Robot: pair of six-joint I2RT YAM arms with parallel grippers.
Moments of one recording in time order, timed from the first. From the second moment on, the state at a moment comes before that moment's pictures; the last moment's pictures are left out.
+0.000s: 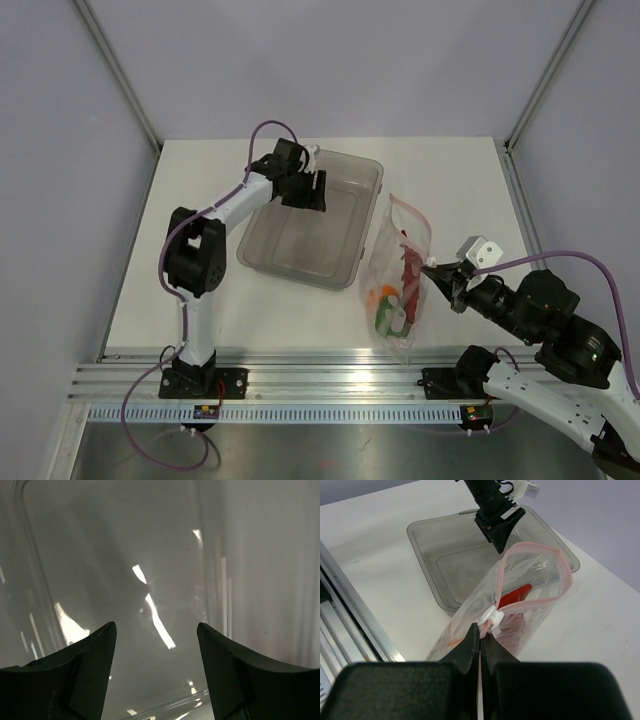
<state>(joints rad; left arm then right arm) -0.44 2.04 1.70 -0.51 0.26 -0.21 0.87 0.45 0.99 -0.68 0.06 -0.15</state>
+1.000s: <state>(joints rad) -0.09 1.90 1.69 -0.68 0.13 -0.11 0.87 0.52 0.96 -0.59 -0.05 -0.13</state>
